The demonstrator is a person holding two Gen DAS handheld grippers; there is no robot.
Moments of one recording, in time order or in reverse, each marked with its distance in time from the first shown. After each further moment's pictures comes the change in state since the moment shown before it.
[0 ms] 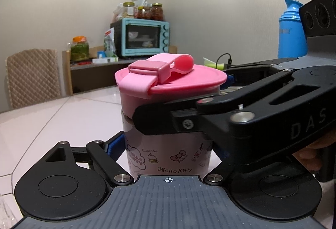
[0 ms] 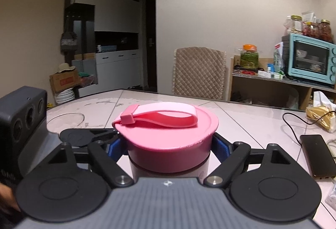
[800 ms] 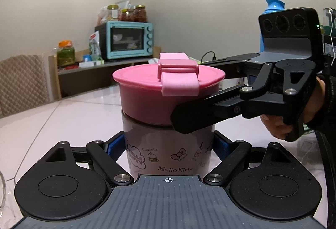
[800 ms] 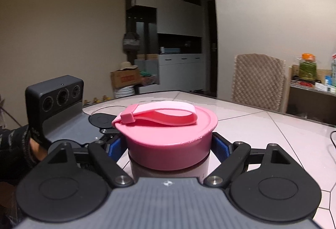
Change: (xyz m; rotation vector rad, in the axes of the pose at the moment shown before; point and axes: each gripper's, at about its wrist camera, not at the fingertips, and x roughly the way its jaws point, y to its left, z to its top) left arm -0.017 0.014 -0.013 0.053 -0.019 -0.092; right arm 0.002 -0.033 0.000 -0.121 -0.024 0.385
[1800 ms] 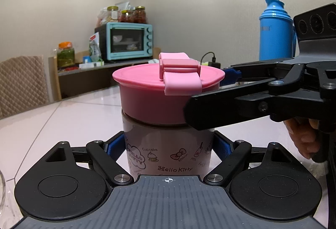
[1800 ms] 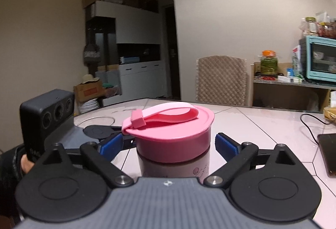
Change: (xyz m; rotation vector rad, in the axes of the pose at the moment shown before) left arm -0.003 0.004 -0.001 0.003 0.000 -0.003; right arm -0.010 0.045 -0.006 0.136 -0.059 -0.292
